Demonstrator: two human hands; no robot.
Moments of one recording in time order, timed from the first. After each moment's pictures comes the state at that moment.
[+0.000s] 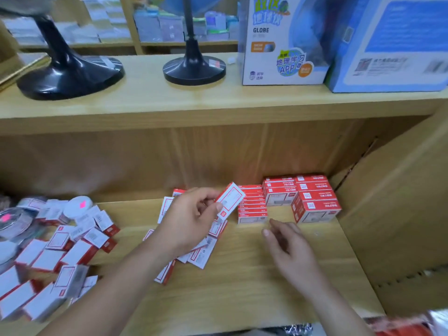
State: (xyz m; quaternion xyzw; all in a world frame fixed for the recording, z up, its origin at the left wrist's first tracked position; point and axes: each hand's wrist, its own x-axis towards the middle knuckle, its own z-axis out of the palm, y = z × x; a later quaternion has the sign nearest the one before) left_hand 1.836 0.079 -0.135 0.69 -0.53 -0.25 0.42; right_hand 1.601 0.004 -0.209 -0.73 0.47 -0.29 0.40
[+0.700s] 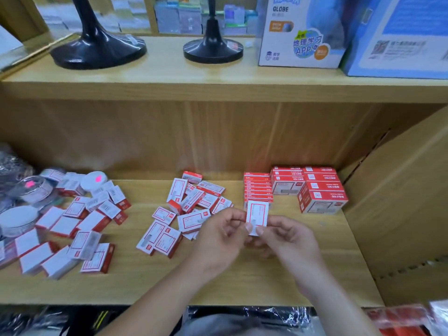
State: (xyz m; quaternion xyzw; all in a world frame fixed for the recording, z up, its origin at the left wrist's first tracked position) left_hand 1.752 0.116 -0.167 0.65 -0.37 -0.39 0.53; right_hand 1.607 0.036 -0.173 -0.58 0.40 -0.30 0.65
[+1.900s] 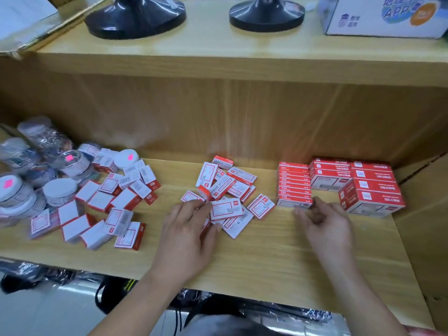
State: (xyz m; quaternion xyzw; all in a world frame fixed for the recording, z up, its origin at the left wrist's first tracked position) left_hand 1.837 0.191 -0.213 0.81 -0.52 0.06 0.26; right_hand 1.622 -0.019 -0.237 -0.76 0.51 -0.31 0.27
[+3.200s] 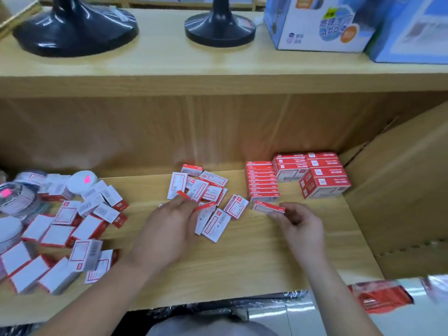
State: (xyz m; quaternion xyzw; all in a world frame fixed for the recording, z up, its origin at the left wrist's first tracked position) left_hand 1.872 0.153 -0.177 0.76 -0.61 -0.07 0.21; right_hand 1.615 0.018 -0.217 -0.64 0.54 -0.36 0.42
